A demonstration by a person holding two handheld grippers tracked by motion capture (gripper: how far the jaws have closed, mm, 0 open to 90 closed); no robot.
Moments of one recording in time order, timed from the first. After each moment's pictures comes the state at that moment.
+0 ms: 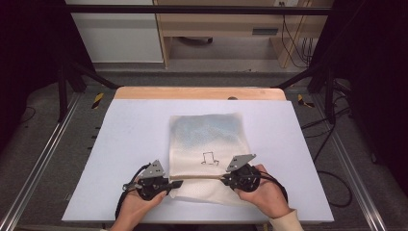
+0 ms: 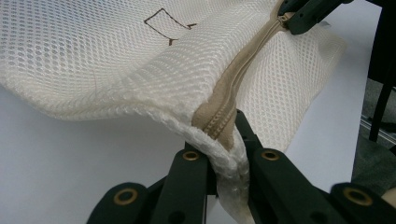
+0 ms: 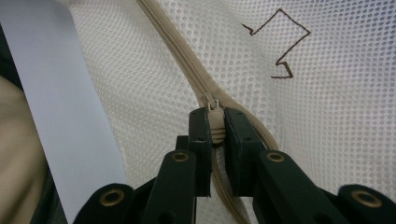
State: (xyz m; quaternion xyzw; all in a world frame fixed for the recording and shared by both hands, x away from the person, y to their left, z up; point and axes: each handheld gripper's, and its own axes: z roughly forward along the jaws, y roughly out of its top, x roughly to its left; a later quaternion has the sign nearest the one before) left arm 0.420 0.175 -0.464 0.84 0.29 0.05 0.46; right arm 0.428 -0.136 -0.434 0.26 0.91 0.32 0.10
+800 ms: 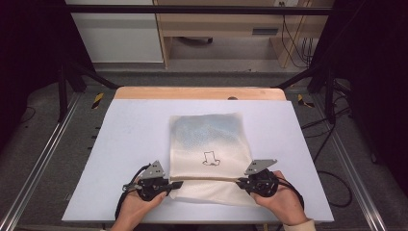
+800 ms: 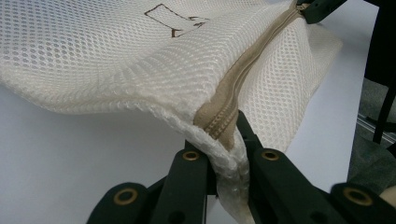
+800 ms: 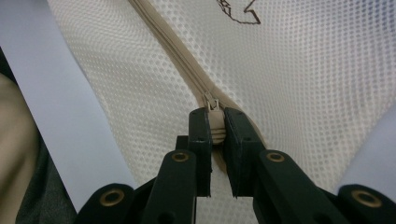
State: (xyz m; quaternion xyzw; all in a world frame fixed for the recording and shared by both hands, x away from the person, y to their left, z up) left arm 0.418 0.174 -0.464 0.84 0.28 0.05 0.46; right arm 0.414 -0.180 -0.438 0.31 0.89 0.32 0.11
